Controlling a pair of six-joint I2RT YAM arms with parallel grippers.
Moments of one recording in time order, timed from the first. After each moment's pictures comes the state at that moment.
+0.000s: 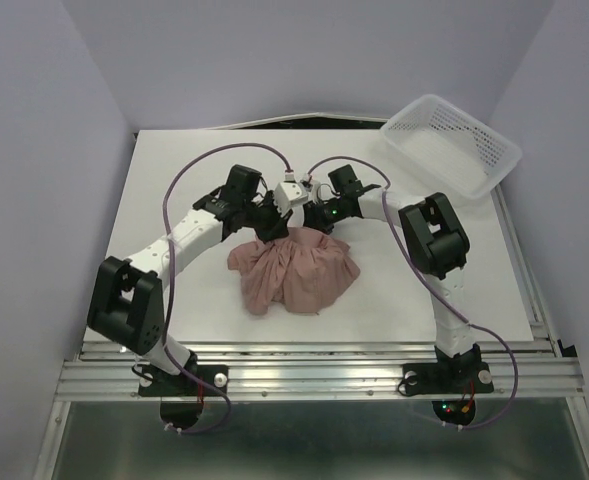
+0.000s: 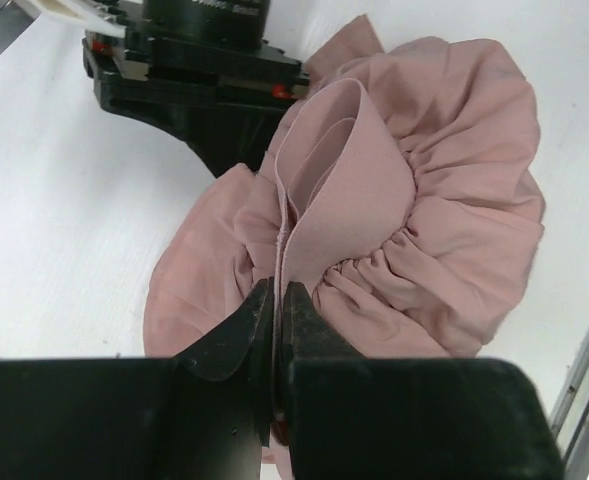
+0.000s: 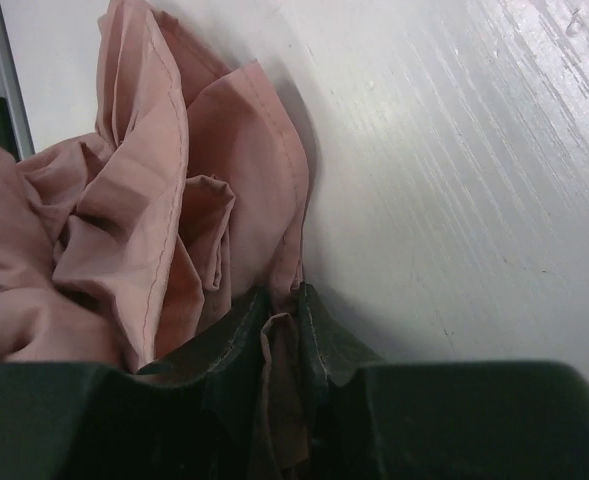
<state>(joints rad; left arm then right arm) -0.49 1.50 1.13 -0.45 0.52 0.47 0.47 2.25 1.56 -0.29 -0.92 0.00</state>
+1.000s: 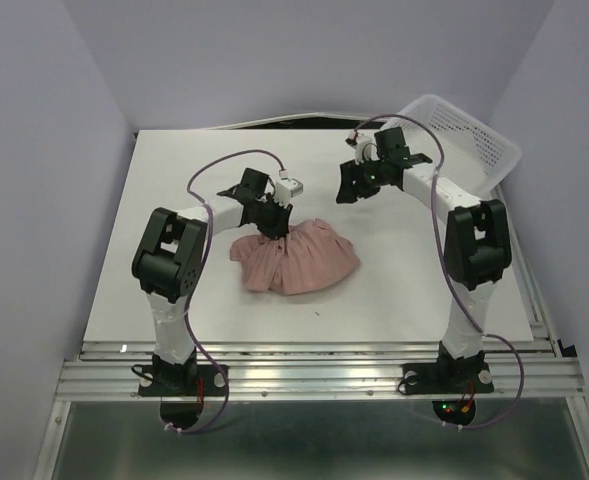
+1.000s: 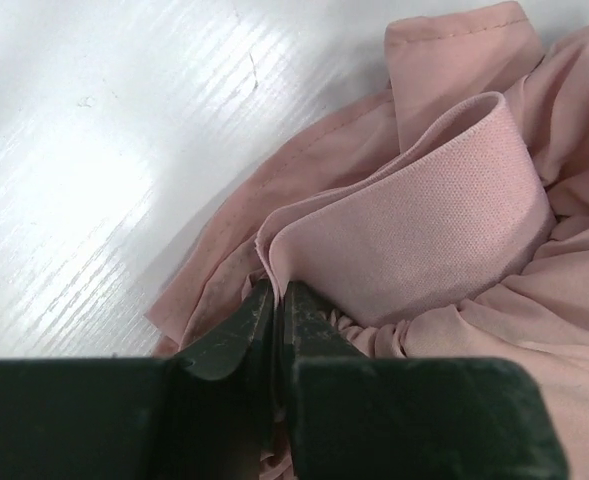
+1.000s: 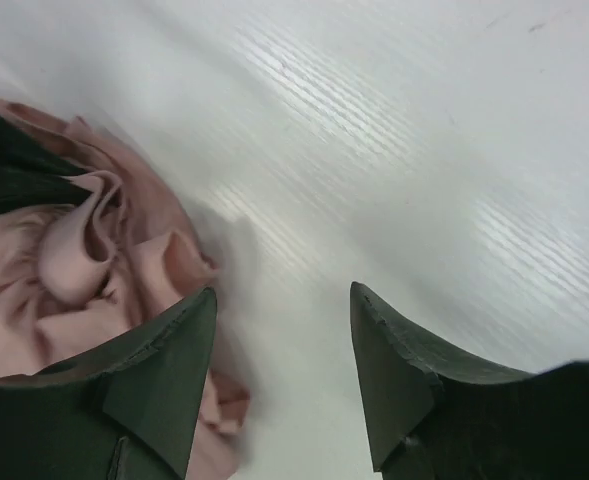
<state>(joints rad) -0.40 1.94 1.23 -0.26 0.49 0.21 0.29 2.06 1.62 -0.46 -0.54 -0.08</state>
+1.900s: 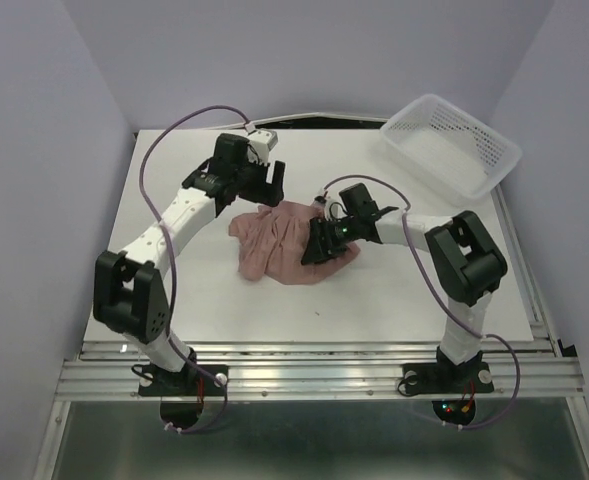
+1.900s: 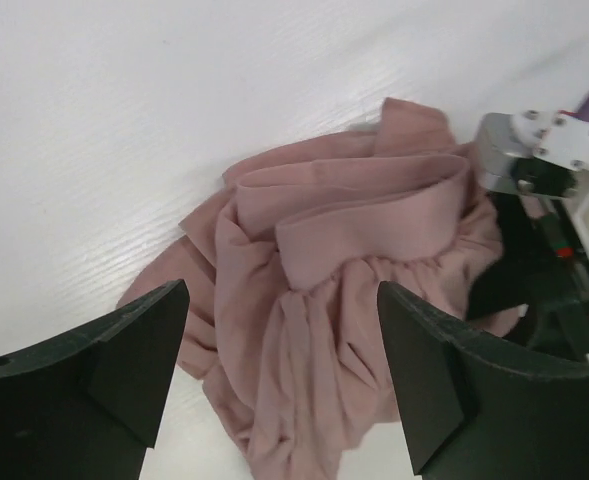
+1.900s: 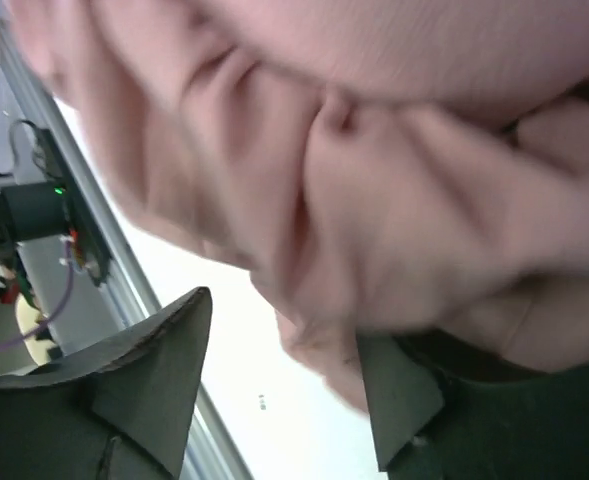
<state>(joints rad) -0.37 1.68 1.39 -0.45 0.21 -0.03 0.51 1.93 1.14 -0.14 -0.78 0.32</state>
